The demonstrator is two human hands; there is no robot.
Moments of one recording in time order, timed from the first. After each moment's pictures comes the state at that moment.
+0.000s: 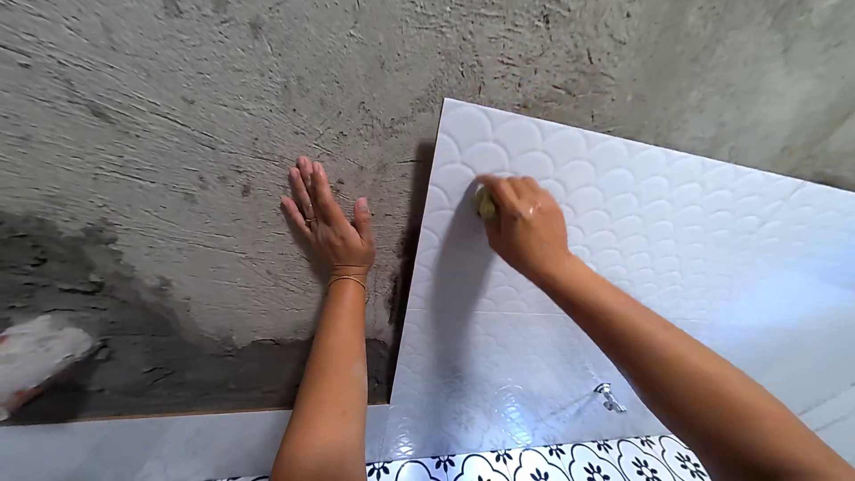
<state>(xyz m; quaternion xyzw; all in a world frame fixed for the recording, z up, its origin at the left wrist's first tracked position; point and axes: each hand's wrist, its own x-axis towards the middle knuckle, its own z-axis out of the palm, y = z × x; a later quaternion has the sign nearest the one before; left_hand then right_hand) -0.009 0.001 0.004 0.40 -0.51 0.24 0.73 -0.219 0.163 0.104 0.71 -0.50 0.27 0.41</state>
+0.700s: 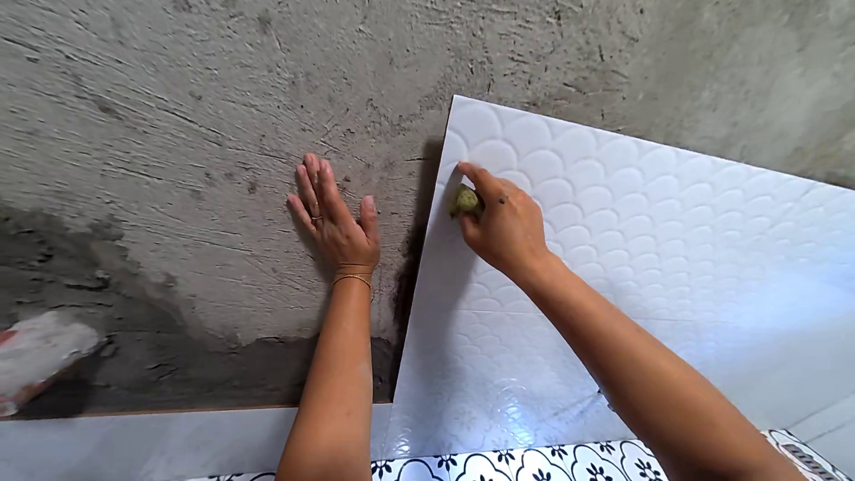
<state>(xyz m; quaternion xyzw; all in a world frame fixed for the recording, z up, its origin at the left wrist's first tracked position) -0.010 0.001 0.005 0.38 -0.50 0.24 0.74 -0.176 0.160 0.107 0.70 -0.55 0.32 0.31</state>
